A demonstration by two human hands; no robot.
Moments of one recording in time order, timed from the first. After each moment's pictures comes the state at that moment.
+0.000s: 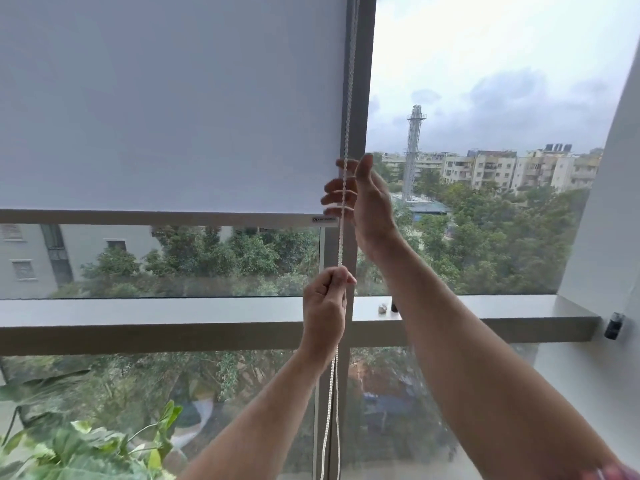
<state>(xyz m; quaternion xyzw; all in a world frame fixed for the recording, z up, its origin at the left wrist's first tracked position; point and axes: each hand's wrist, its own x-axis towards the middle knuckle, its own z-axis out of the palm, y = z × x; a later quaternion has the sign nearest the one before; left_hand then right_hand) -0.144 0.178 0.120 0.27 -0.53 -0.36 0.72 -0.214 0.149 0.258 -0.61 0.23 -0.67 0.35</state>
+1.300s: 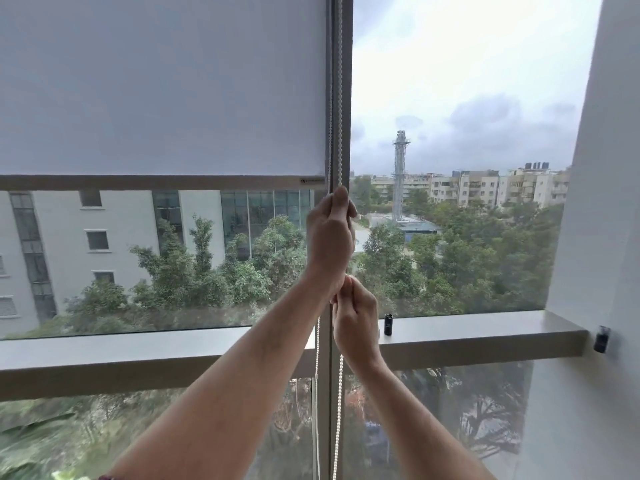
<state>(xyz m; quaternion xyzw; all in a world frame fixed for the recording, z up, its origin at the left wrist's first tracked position) -0.161 0.175 0.264 0.21 -0.56 -0.37 0.71 -0.208 0.179 0.149 -0.60 0.32 -0.71 0.19</state>
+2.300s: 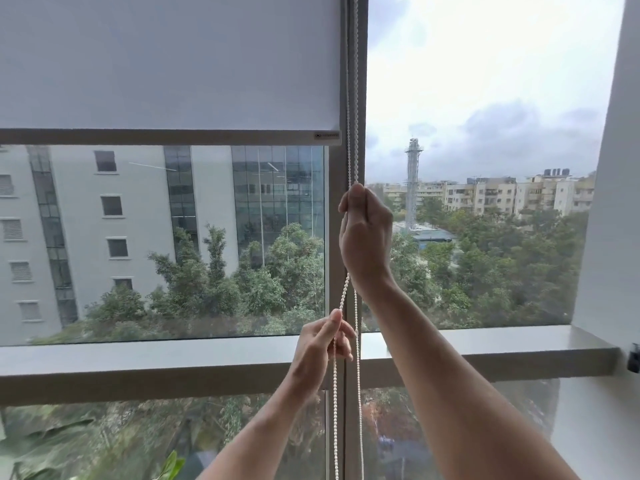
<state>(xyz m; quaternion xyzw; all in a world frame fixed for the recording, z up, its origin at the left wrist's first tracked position) -0.107 0.165 0.118 0.29 -0.63 -0.41 0.59 -0.191 0.170 0.279 -0.58 0.22 -0.77 0.14</state>
